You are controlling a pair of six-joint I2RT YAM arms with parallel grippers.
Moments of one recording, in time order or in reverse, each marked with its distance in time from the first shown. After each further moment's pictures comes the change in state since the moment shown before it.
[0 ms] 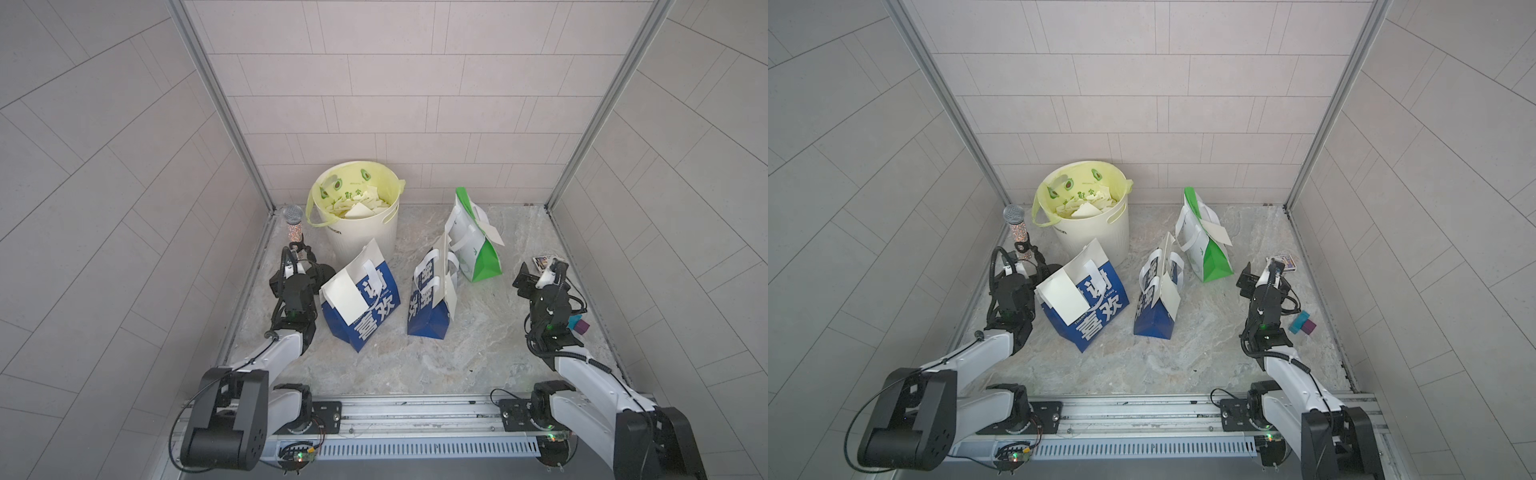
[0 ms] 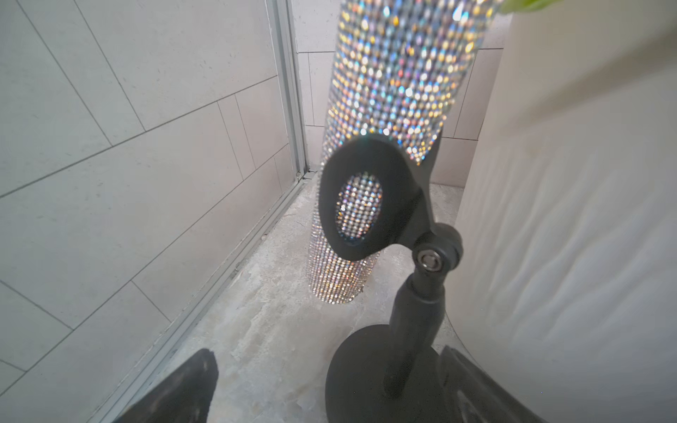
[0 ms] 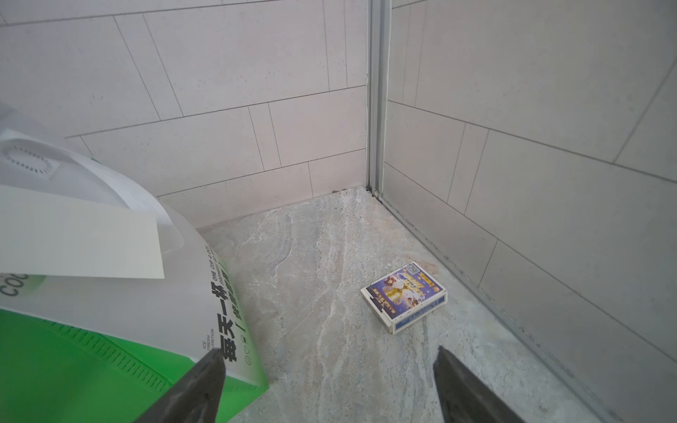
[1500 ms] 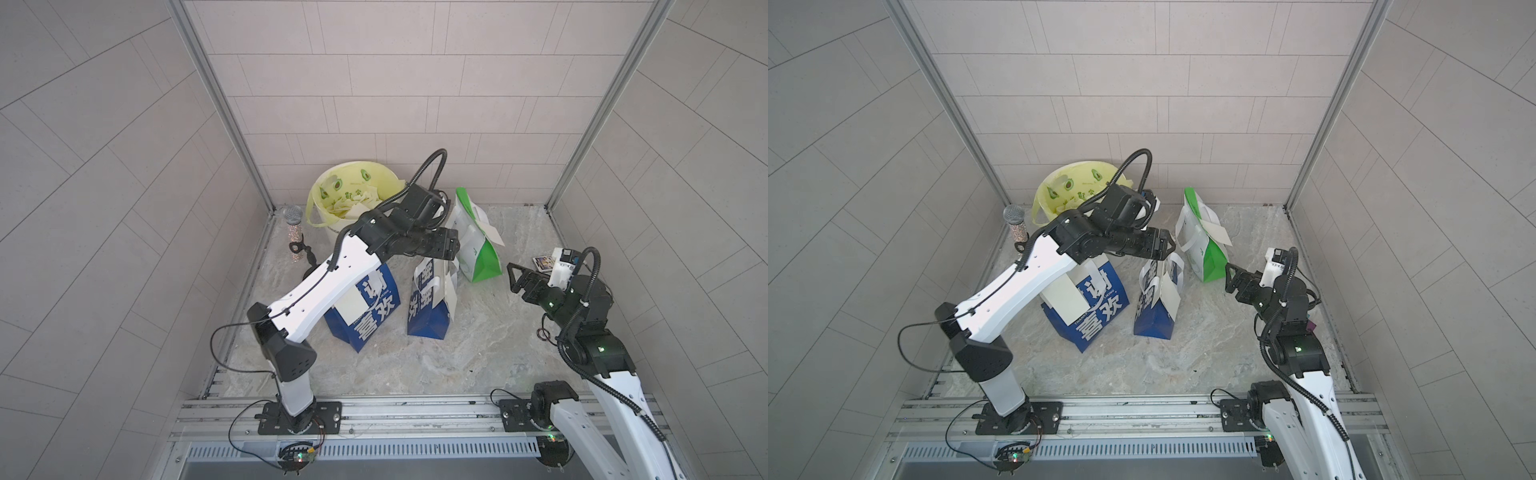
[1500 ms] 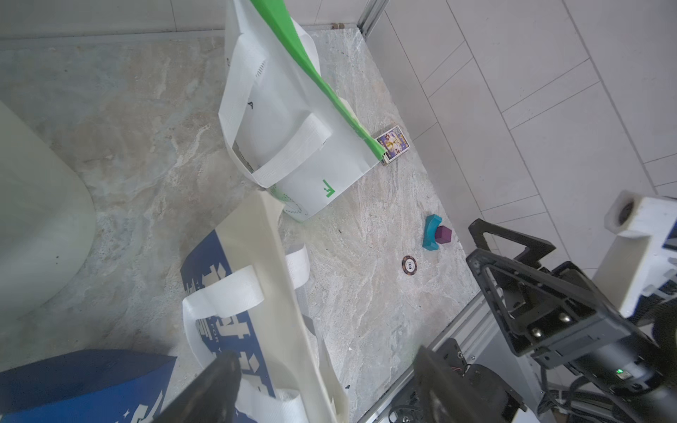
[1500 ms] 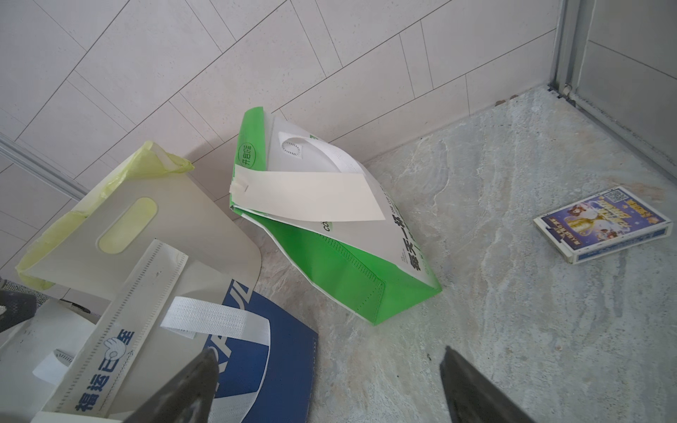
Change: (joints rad) left arm -0.775 0.692 1.757 -1.577 0.534 -0.440; right arm -0.006 -0.294 0.392 -0.818 -0.550 0.247
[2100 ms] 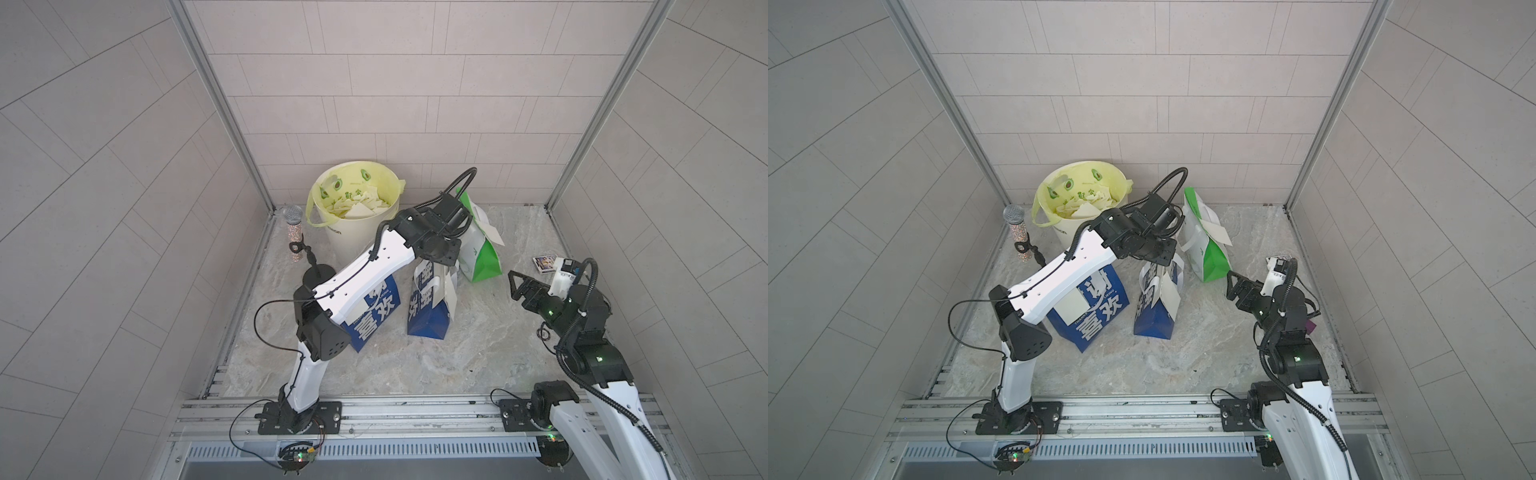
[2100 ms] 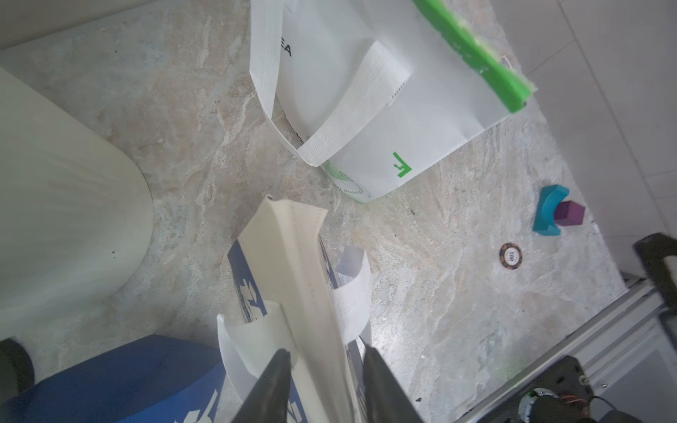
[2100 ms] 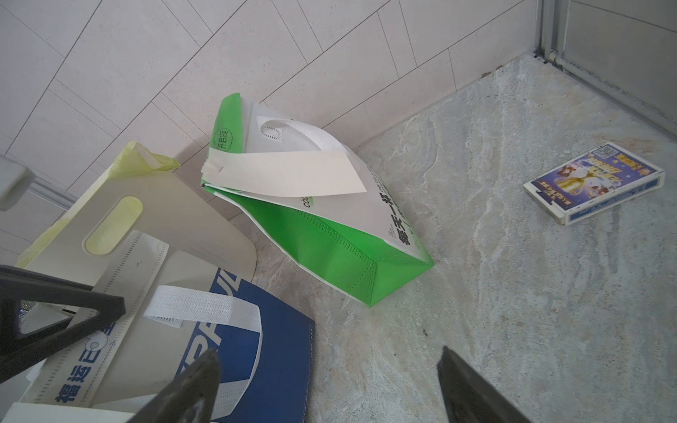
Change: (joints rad) left arm -0.036 0.229 0.171 -0.156 -0.170 0.073; right arm 0.000 -0.050 -0.062 -0.024 0.013 0.054
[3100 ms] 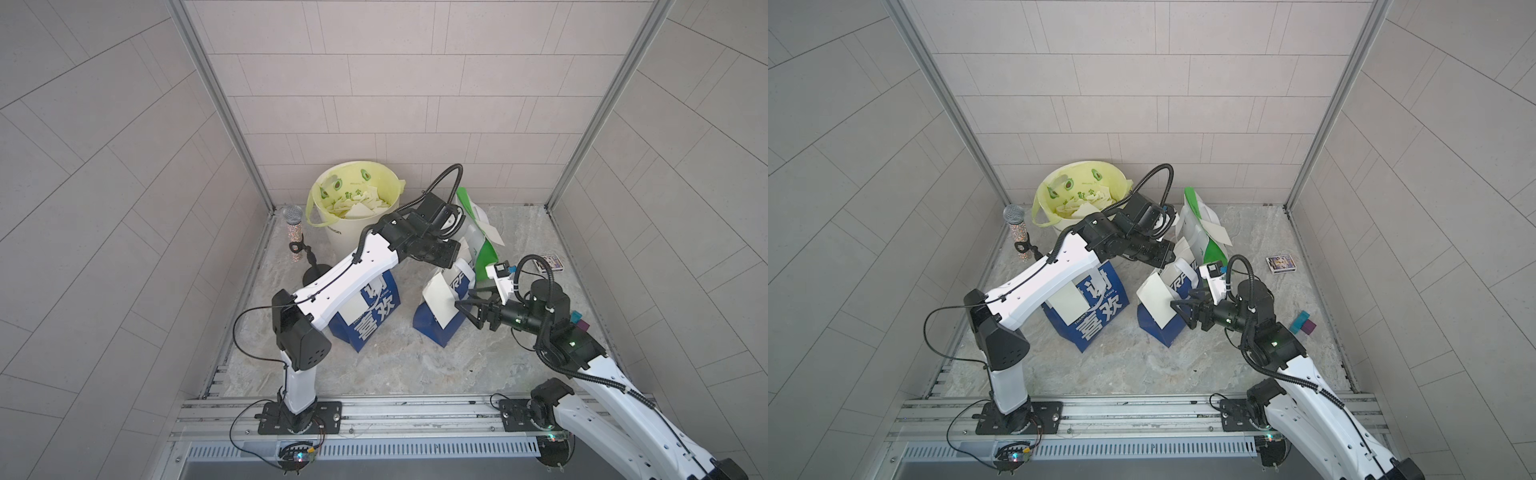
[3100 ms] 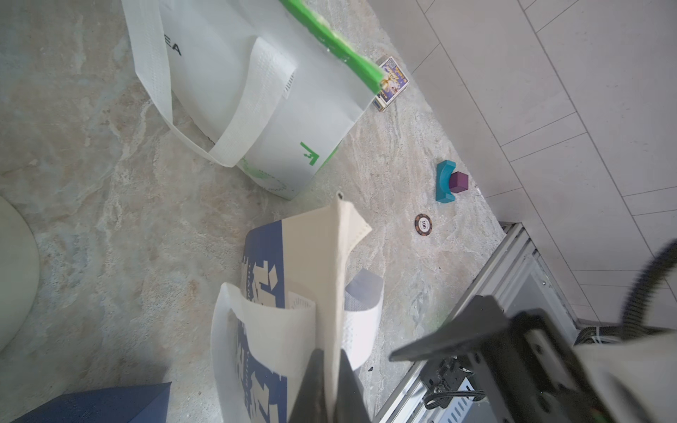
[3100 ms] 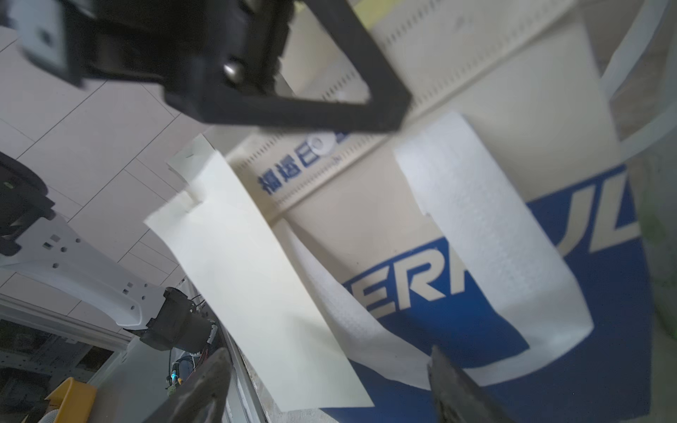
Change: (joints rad) left arm 0.045 -0.177 -0.257 0.233 0.313 0.081; right arm 0.349 0.154 -0.083 0.241 -0.443 -0.142
